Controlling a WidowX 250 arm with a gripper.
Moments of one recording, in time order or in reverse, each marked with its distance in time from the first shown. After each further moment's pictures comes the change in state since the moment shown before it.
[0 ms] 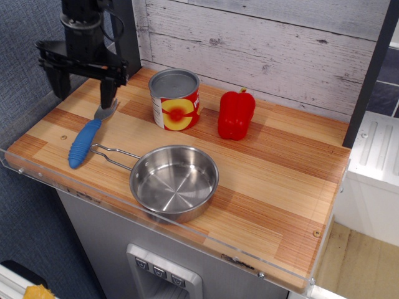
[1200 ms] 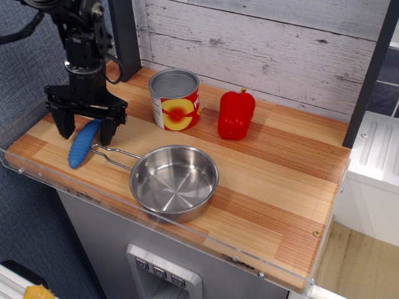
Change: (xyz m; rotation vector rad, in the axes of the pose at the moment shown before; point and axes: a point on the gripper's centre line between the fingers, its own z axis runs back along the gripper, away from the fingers) arm -0.016 -0.003 -0.053 -0.051 0.104 -0.030
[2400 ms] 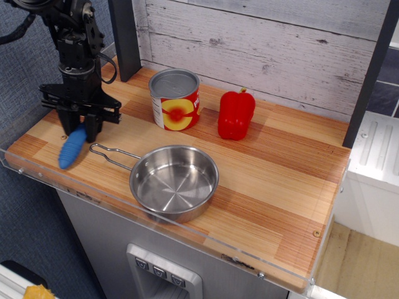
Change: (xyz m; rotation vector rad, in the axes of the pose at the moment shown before) arm 0.000 0.006 0.000 0.018 -0.018 -0.057
